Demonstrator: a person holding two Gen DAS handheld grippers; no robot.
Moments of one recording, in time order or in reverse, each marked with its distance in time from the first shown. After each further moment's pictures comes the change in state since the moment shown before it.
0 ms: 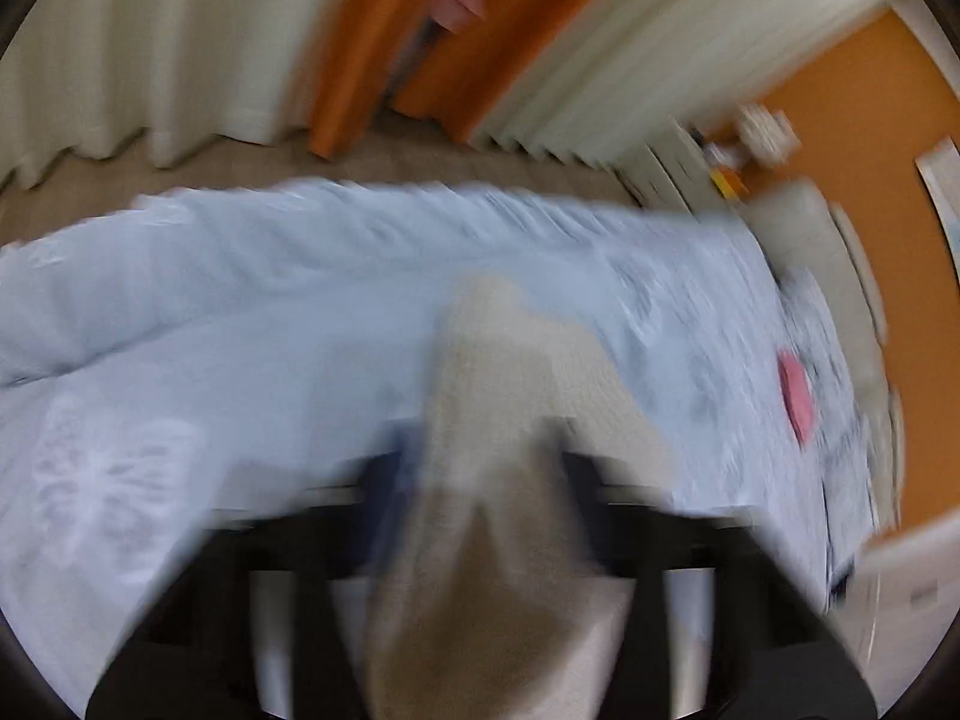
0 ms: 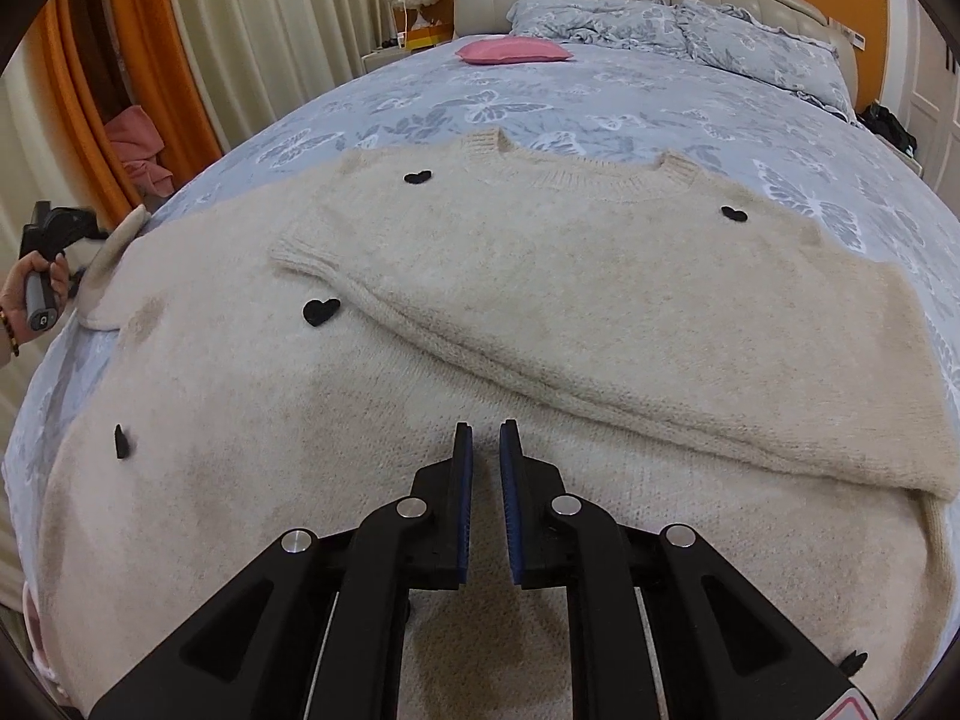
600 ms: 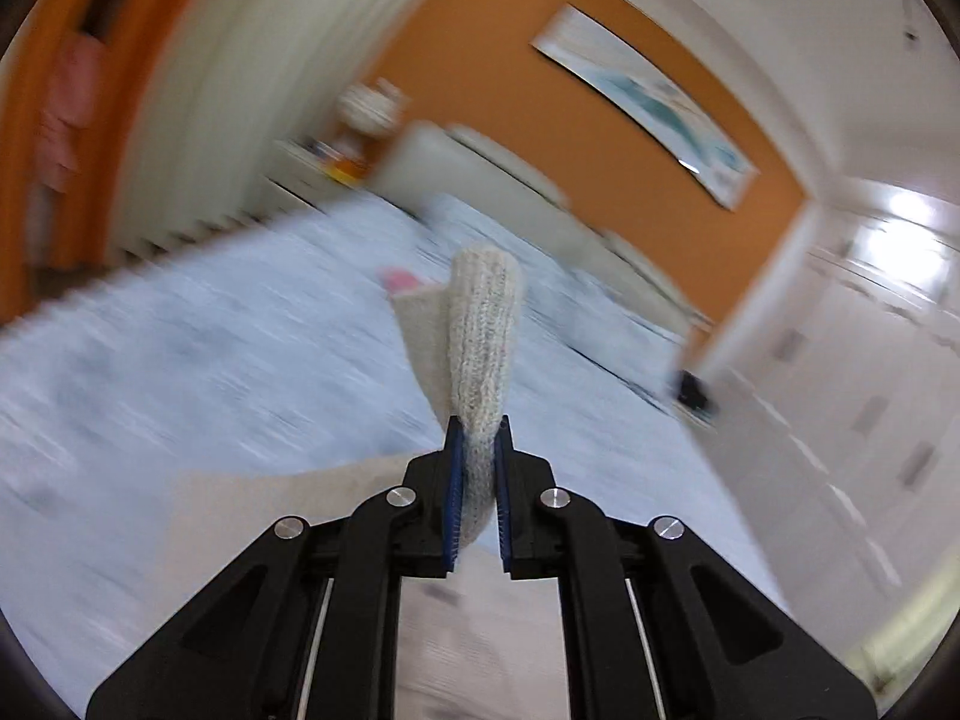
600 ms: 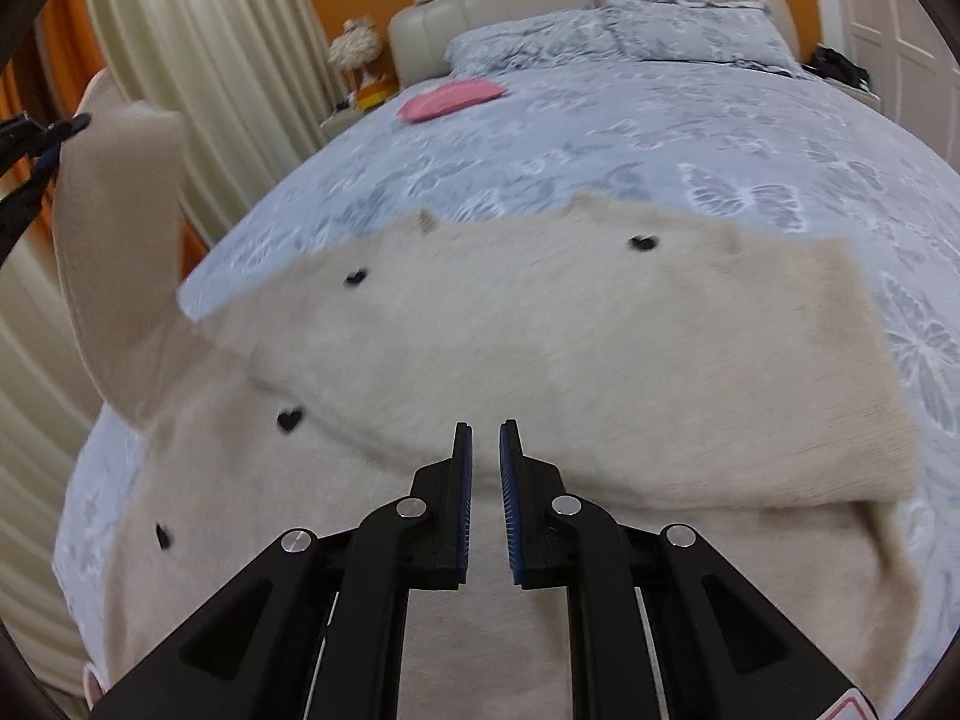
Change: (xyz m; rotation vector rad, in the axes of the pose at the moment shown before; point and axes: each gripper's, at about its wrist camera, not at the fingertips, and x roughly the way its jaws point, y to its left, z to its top) left arm -0.171 -0.278 -0.219 0.569 -0.078 -0.621; right arm -0.041 -0.071 0.023 0.220 -0.103 0.038
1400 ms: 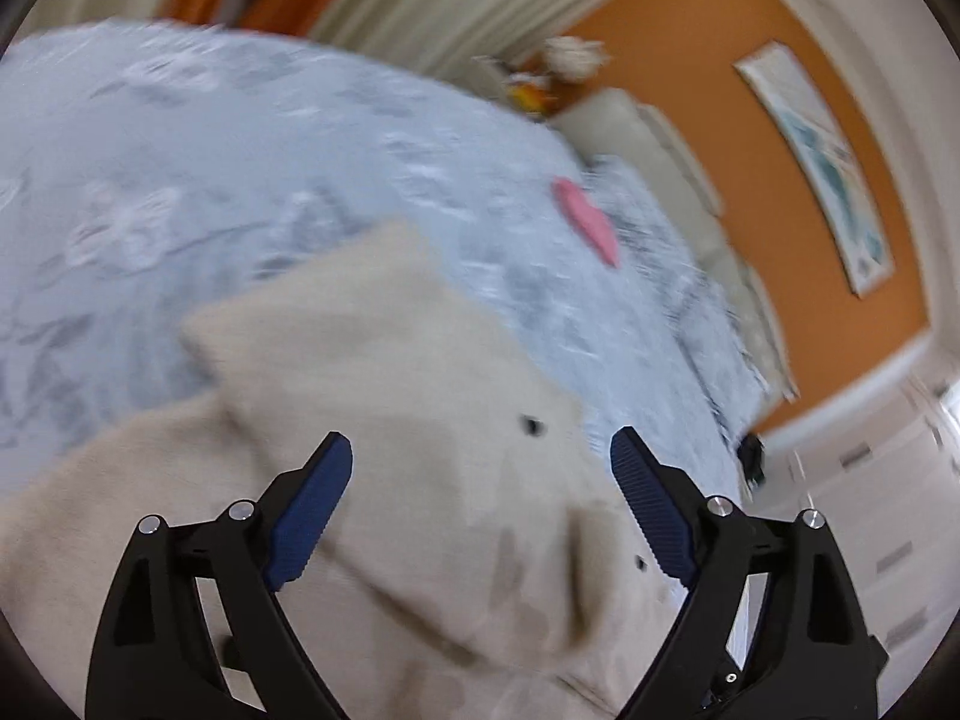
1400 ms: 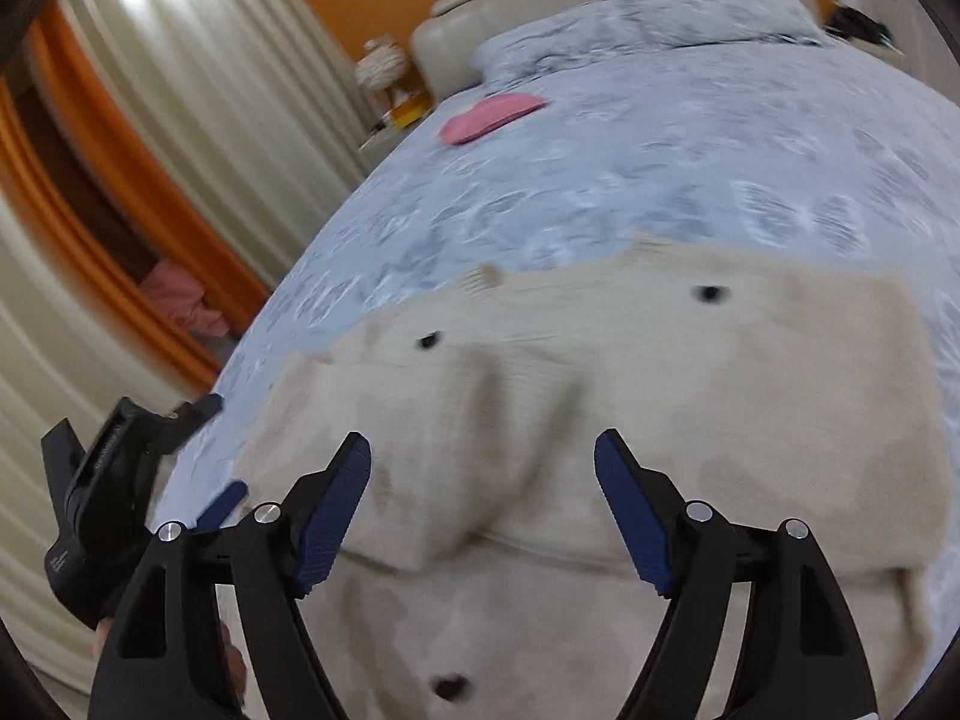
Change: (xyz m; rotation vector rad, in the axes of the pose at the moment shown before) left arm 0.008 0.076 -0.156 -0.487 0.039 0.320; right arm 0.025 0.051 0.048 -0.003 0.063 0.159
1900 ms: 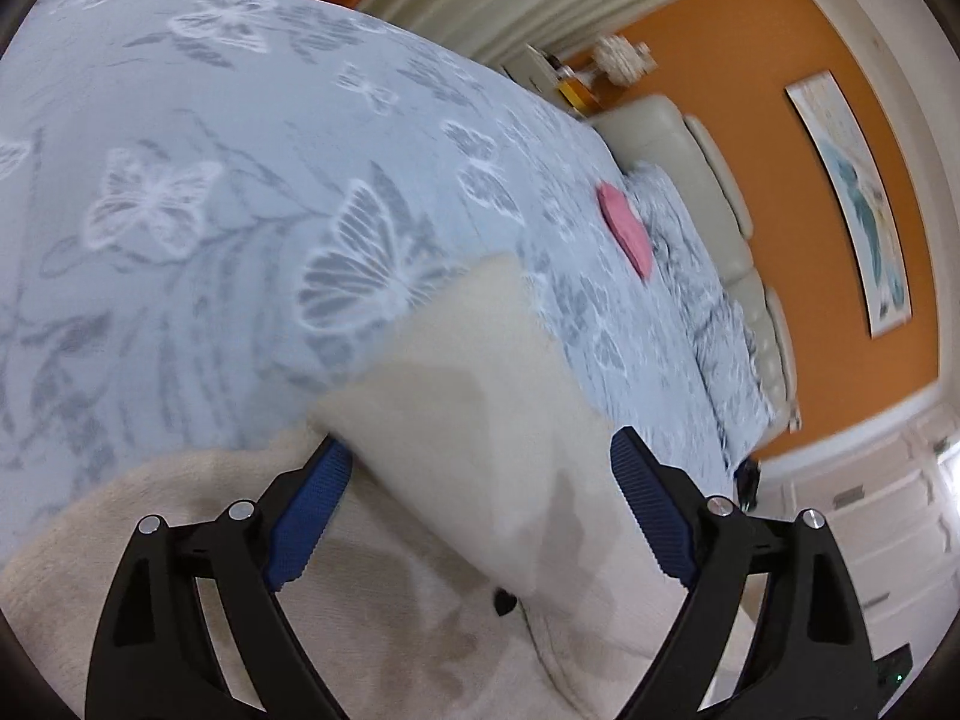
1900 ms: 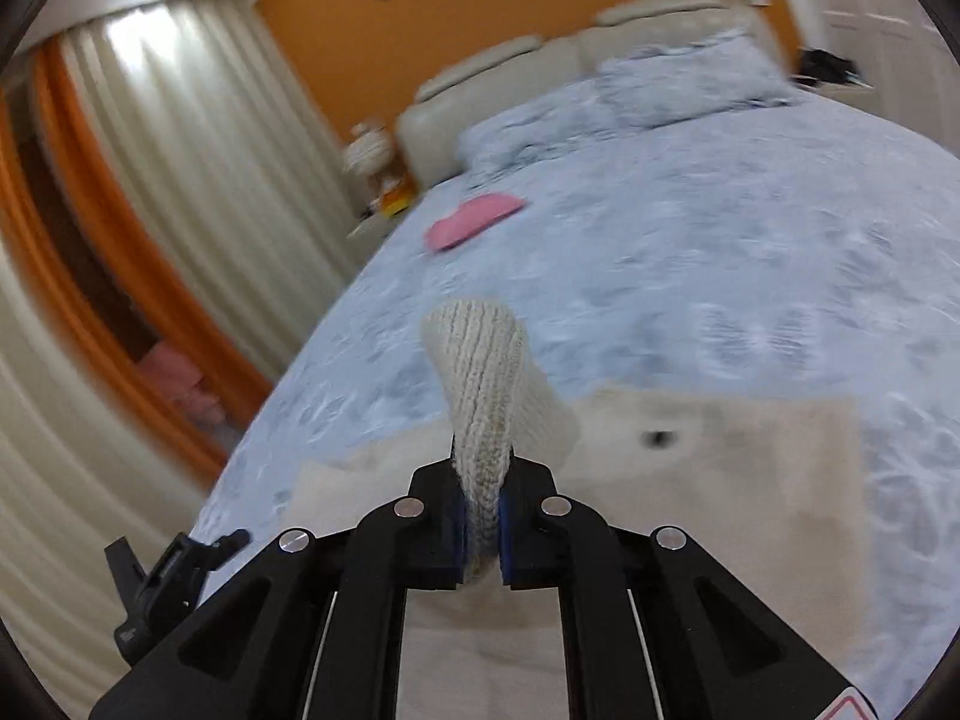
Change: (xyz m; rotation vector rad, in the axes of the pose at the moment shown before) left arm 0.008 0.021 0.012 -0.049 0.051 -0.010; right arm -0.081 -0.086 0.032 0.163 -0.214 -0.040
